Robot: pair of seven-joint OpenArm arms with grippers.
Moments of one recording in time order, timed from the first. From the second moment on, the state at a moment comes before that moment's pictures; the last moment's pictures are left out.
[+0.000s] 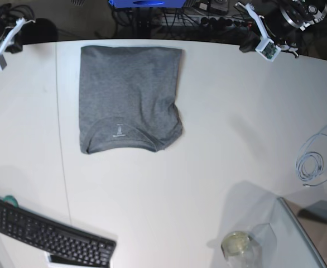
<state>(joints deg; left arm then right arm) 46.6 -18.2 -17.4 105.9 -4.5 -41.2 17.9 -46.6 24.9 19.3 106.7 26.0 21.6 -42.6</state>
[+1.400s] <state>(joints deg) 5.6 -5.8 19.9 -0.1 -5.5 -8.0 -23.1 -9.1 10.0 -22.2 7.5 1.0 18.7 13.0</state>
